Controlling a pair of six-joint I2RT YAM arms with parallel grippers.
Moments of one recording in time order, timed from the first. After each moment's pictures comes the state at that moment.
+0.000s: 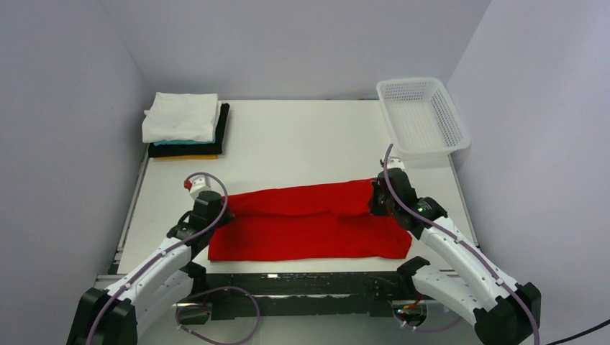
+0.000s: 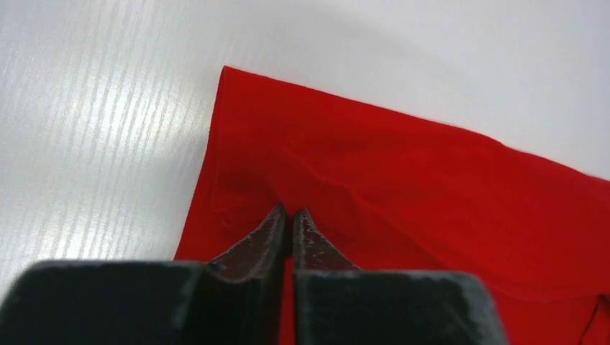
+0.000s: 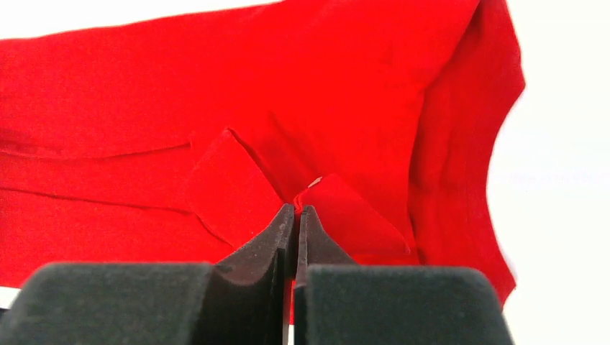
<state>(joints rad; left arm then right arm) -0.37 0.81 0.27 -0.15 -0.29 -0.74 0.49 0.86 0.69 -0.62 0.18 0.45</state>
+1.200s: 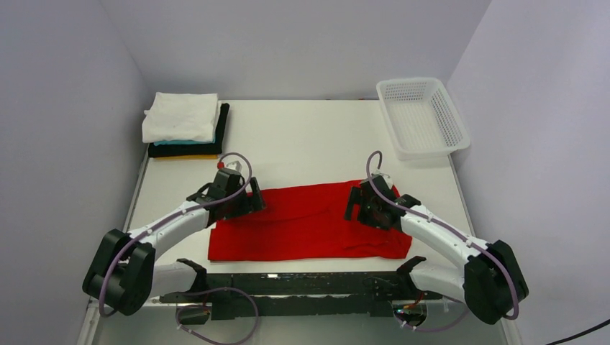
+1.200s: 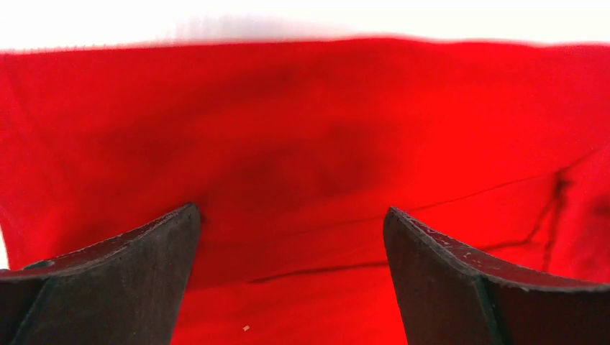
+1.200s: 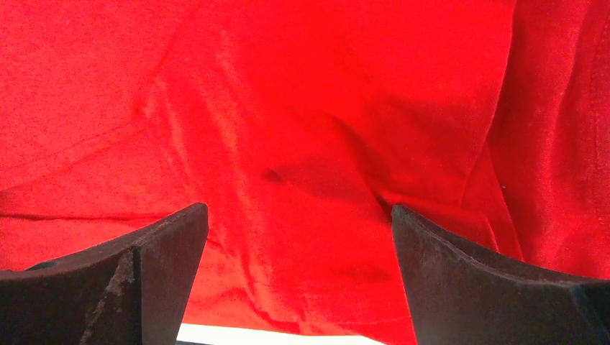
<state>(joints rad) -0.44 1.22 0.58 -0.22 0.02 -0.67 0.54 1.09 0.58 -0.52 0.12 0.75</state>
